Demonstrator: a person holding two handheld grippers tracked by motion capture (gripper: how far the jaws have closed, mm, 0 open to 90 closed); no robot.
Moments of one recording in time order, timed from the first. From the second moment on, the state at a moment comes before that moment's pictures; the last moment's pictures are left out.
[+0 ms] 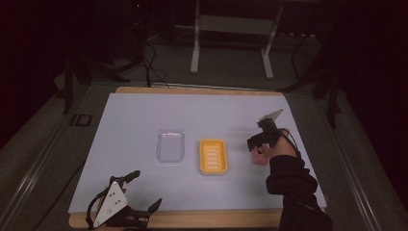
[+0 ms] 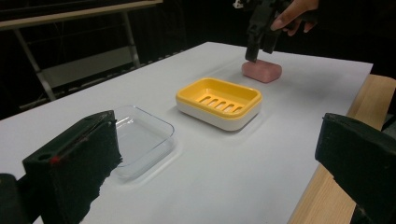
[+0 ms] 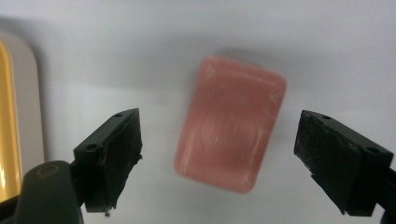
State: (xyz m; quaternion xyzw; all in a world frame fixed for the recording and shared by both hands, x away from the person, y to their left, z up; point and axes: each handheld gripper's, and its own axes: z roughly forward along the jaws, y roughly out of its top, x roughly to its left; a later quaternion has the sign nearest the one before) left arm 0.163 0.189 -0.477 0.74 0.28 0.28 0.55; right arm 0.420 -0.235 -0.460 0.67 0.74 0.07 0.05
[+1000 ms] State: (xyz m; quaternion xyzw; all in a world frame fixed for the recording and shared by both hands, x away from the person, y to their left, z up) left arm 0.163 0.189 -0.477 0.74 0.28 0.28 0.55; right arm 0.434 -0.228 -0.485 0.71 0.70 0.04 0.09
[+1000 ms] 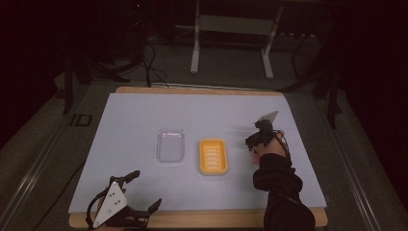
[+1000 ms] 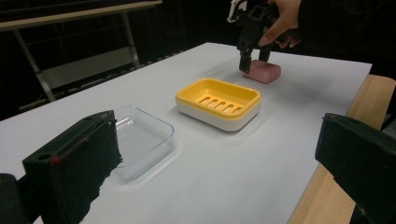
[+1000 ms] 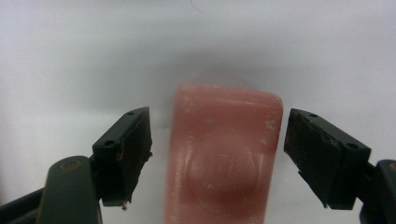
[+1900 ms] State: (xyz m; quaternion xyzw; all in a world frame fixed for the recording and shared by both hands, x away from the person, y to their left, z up) left arm 0.163 0.188 -0.478 0.74 0.28 0.28 0.55; right arm 0.437 -0.233 -0.498 0.71 0.70 0.03 0.06
